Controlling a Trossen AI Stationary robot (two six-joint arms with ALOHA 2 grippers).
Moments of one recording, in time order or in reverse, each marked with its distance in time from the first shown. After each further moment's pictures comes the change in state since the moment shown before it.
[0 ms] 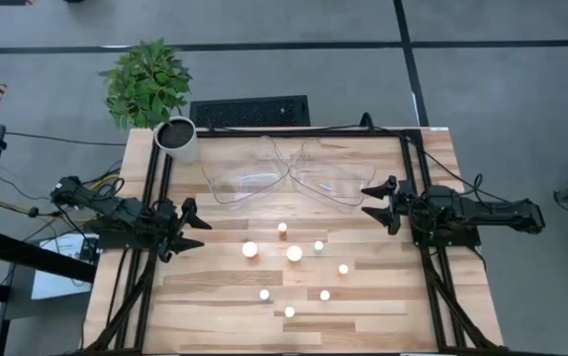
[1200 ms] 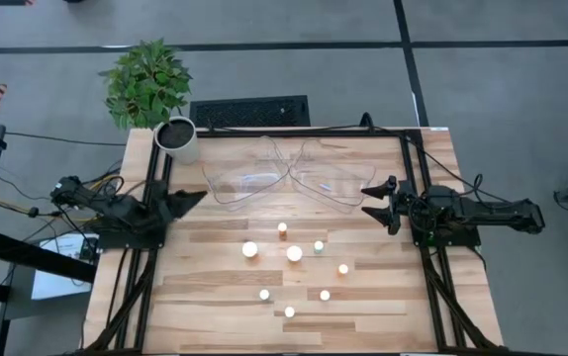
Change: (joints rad) left arm 0.000 0.000 0.000 0.222 -0.582 -0.557; right arm 0.000 0.000 0.000 0.000 0.000 0.001
